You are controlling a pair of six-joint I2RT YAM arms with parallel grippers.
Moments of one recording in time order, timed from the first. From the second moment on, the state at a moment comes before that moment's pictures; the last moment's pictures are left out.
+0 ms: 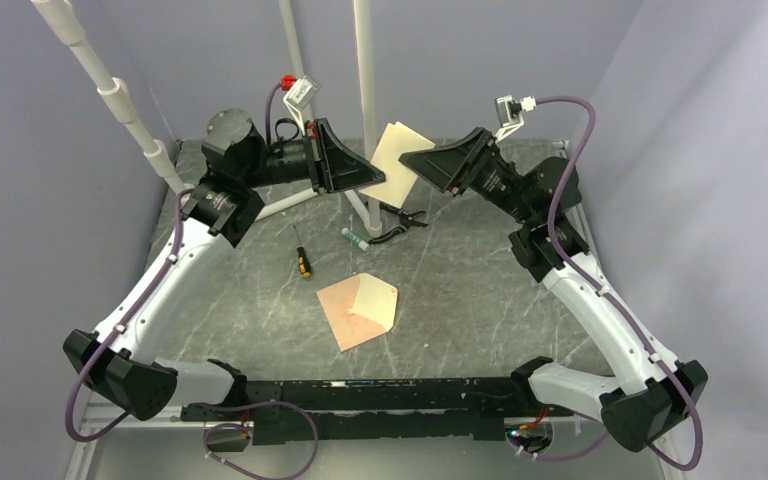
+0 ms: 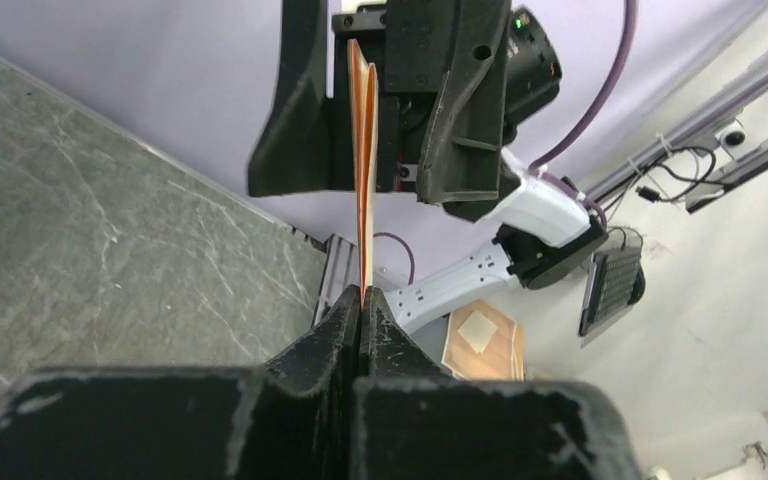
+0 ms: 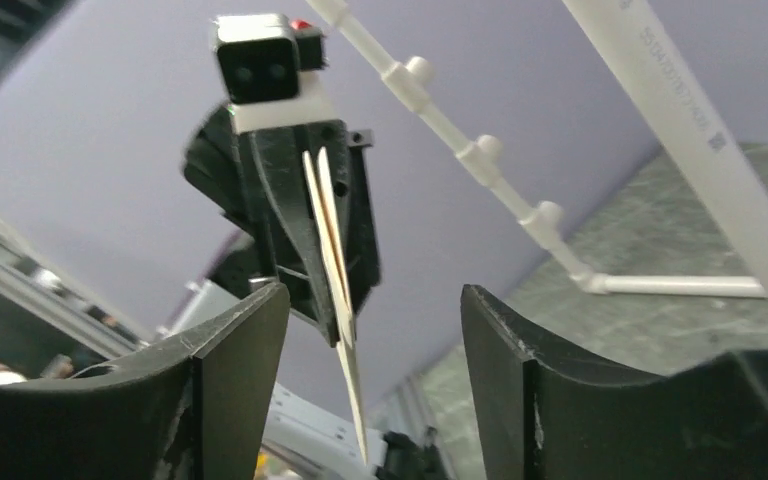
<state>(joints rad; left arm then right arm) -0.49 1.30 1.45 0.07 0.92 -0.83 0.47 1.11 1.14 0.38 -0.54 1.05</state>
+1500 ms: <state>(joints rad) -0.49 1.29 1.52 0.01 0.95 -0.84 0.52 1.01 1.20 0.33 -0.48 0.92</state>
